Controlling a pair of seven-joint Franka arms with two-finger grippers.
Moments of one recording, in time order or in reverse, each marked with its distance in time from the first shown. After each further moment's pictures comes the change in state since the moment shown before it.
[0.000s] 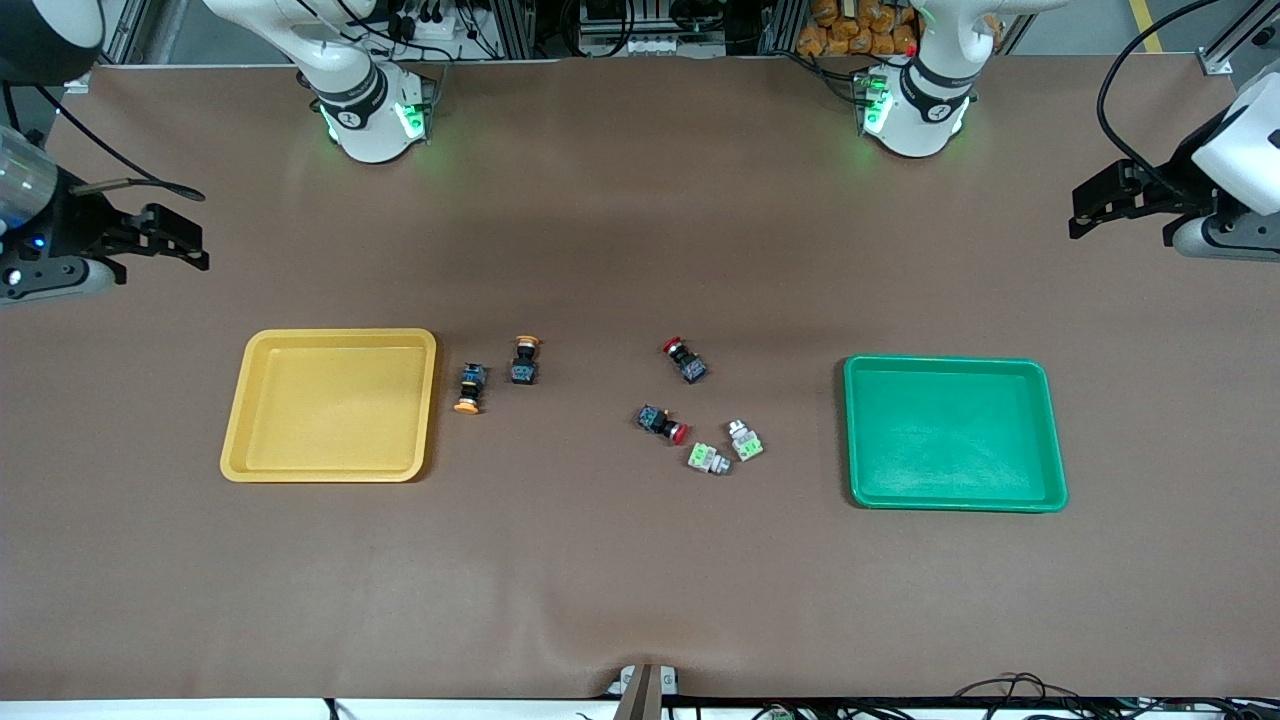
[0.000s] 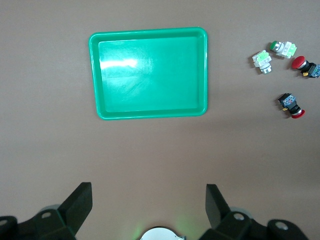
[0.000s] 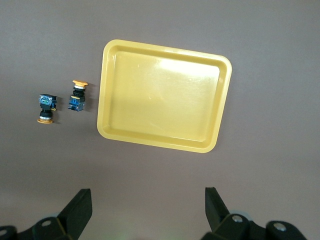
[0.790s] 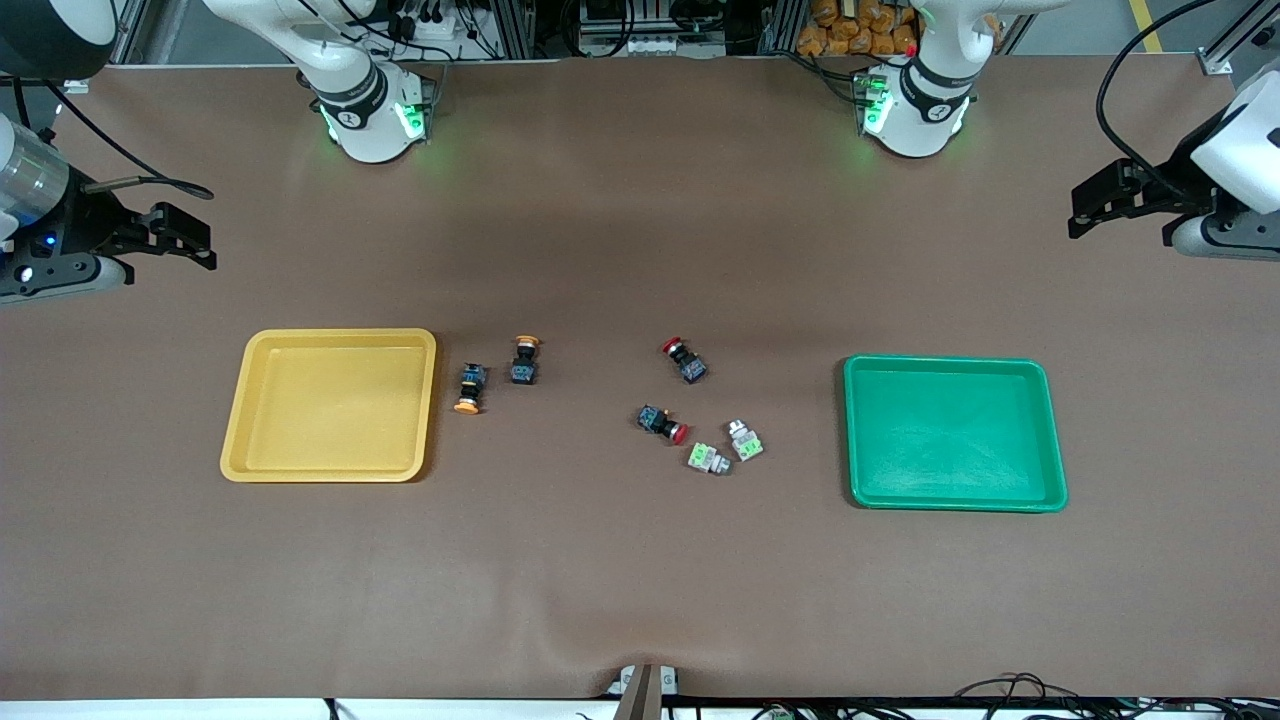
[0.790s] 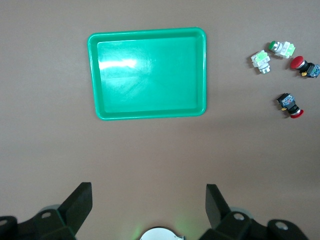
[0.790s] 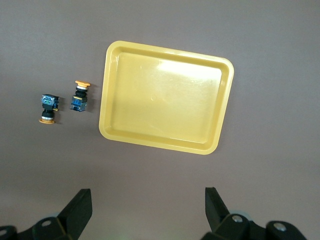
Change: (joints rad) left arm -0.002 0.008 -0.006 0.001 -0.021 0.000 -0.017; right arm 0.008 -0.010 0.003 -0.007 0.000 0.008 0.000
